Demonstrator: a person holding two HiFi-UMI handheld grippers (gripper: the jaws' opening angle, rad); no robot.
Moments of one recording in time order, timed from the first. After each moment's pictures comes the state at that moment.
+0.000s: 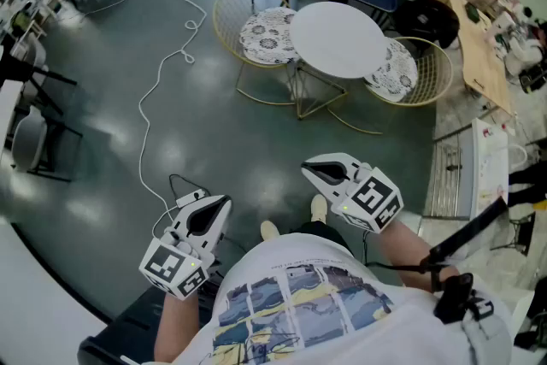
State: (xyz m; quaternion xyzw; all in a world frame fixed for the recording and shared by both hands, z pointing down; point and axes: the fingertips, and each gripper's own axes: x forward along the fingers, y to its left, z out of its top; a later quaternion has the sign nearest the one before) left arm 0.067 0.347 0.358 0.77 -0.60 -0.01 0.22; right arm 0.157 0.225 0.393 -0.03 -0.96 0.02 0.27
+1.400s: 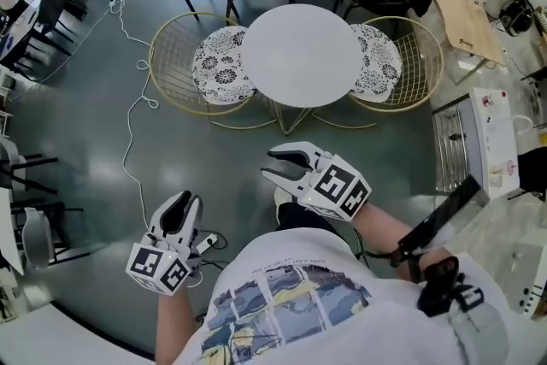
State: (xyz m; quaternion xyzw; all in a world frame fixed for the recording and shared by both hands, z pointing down) left arm -0.128 0.106 0.413 0.73 -0.63 0.04 0.25; right arm -0.018 0.003 0.441 -0.03 -0.97 0.08 0.22
